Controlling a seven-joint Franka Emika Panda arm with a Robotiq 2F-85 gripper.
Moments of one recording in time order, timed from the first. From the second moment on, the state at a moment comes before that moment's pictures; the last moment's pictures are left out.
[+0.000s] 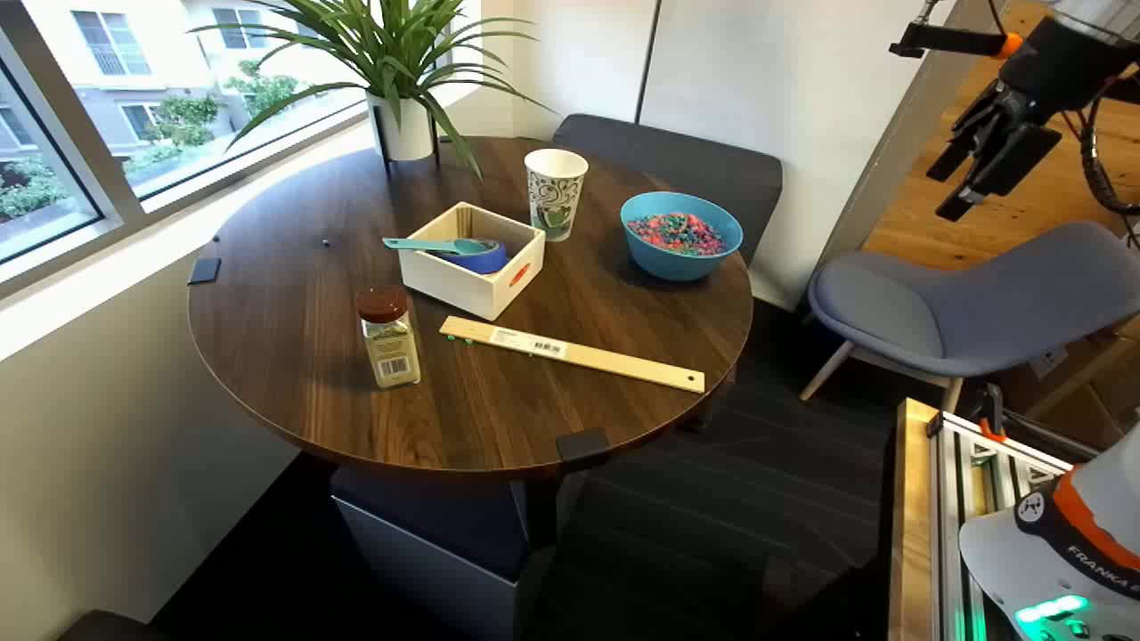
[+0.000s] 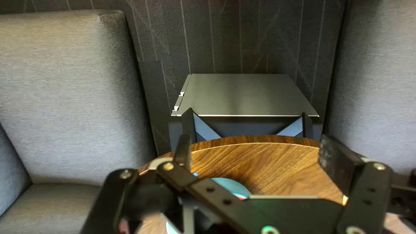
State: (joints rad) arm -0.08 -0.95 -0.17 -2.61 -0.17 1.84 -0.31
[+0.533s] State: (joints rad) arm -0.08 -0.95 -0.17 -2.61 -0.17 1.84 -0.31
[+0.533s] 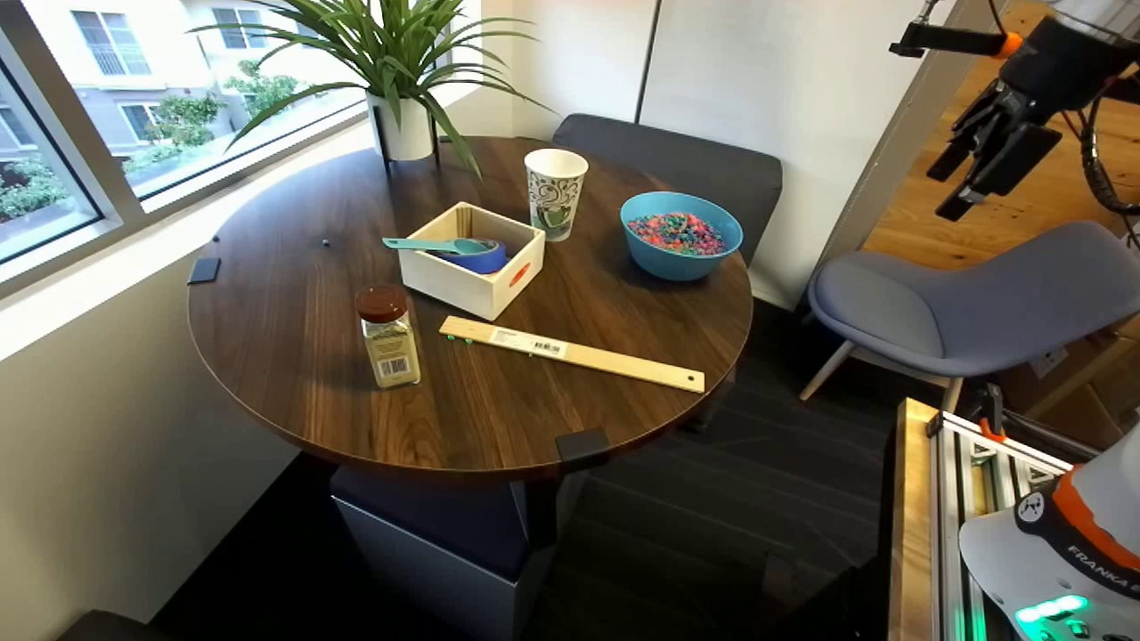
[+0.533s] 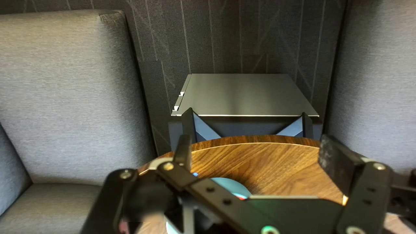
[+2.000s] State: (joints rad) arm 0.19 -0.01 0.08 -1.90 0.04 2.06 -0.35
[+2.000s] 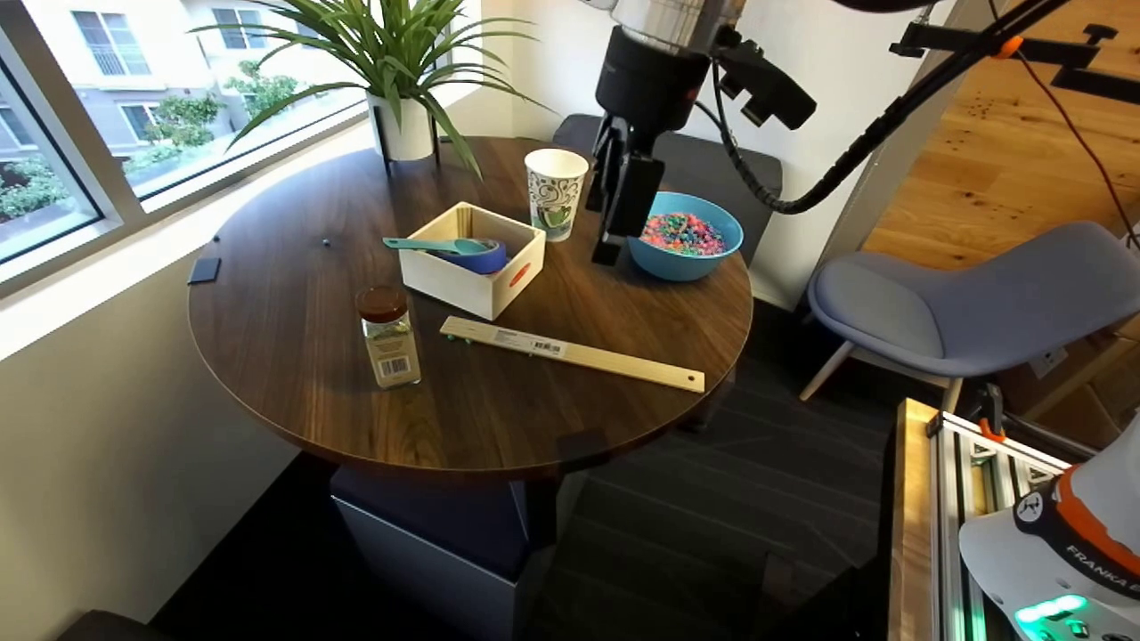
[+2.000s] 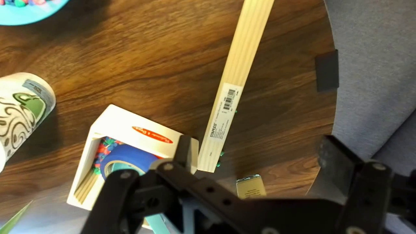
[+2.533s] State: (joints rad) arm 0.20 0.13 0.15 -1.86 0.00 2.27 -0.29
